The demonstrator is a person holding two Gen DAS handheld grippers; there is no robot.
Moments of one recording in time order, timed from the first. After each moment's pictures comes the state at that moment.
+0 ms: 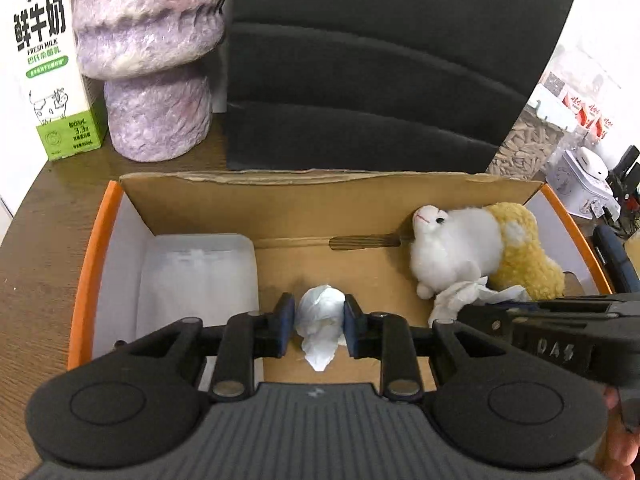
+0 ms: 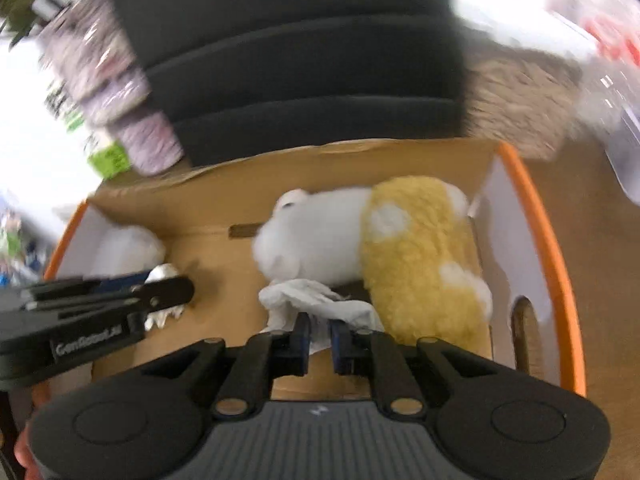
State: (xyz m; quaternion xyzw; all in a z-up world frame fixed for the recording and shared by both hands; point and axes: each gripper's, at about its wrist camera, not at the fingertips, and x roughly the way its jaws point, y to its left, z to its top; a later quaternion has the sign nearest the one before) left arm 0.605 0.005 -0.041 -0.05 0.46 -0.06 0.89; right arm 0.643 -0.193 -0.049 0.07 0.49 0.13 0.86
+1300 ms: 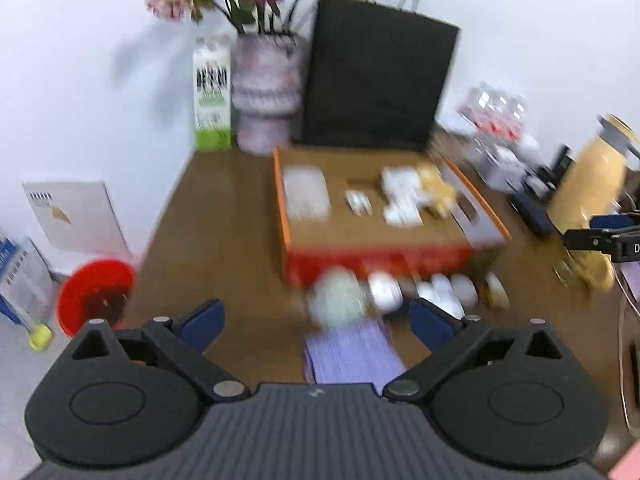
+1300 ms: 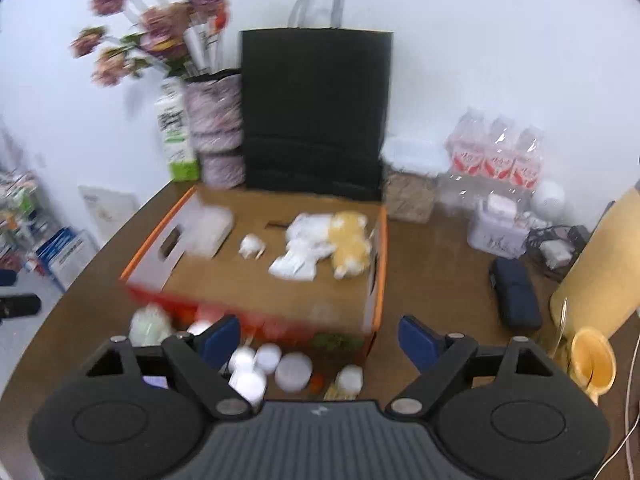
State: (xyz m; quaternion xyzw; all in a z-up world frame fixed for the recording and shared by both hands) left arm 0.279 0.077 0.081 -0.05 0.38 -0.05 0.92; right arm 0.377 -0.254 0.112 -0.05 0.37 0.14 0.92
